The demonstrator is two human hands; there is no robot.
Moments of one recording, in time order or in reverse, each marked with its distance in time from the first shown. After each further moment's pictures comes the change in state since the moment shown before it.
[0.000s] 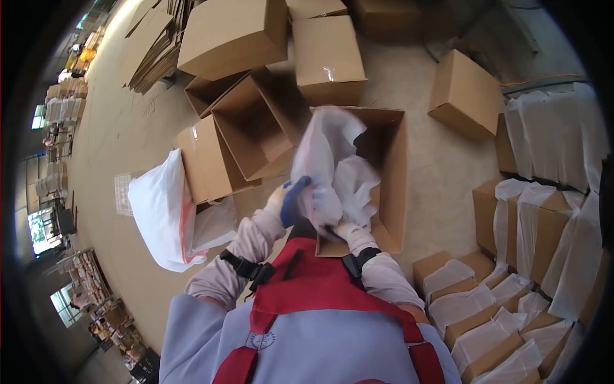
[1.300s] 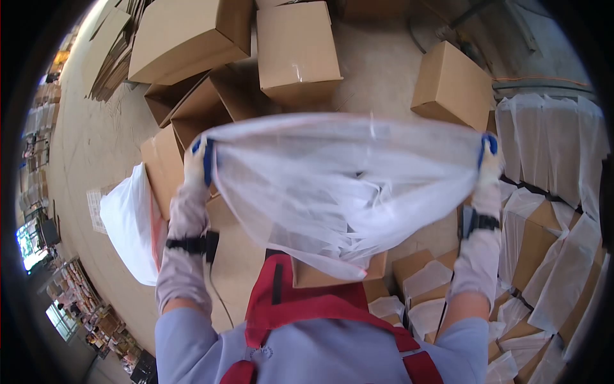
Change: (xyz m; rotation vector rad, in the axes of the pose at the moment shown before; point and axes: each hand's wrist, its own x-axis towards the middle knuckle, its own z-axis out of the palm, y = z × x) left_hand 0.122 0.095 -0.109 0.020 0.569 0.062; right_hand -0.027 0.282 -0.433 0.424 1.278 -0.001
